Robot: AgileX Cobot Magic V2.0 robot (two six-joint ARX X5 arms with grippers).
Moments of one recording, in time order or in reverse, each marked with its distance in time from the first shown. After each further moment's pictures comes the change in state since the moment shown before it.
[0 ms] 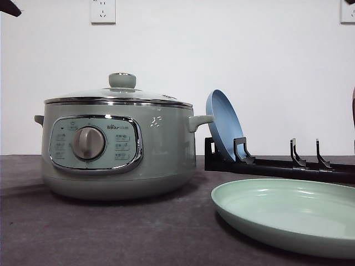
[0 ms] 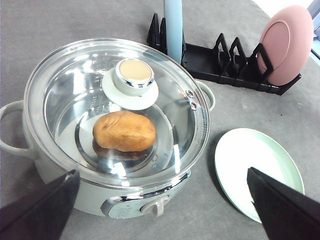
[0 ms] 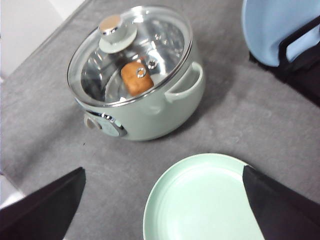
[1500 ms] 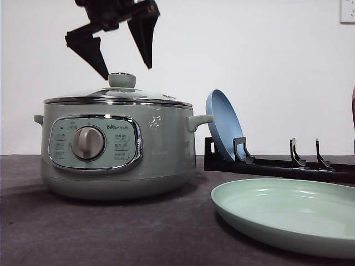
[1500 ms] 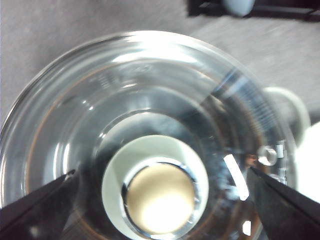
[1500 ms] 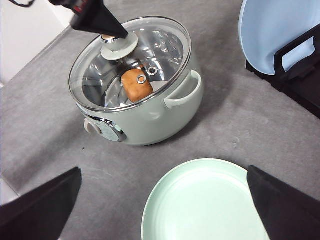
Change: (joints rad) left_arx -0.196 1.016 0.970 -0.470 -0.298 0.076; right_arx -0.002 -0.013 0.000 0.006 -0.001 -0.004
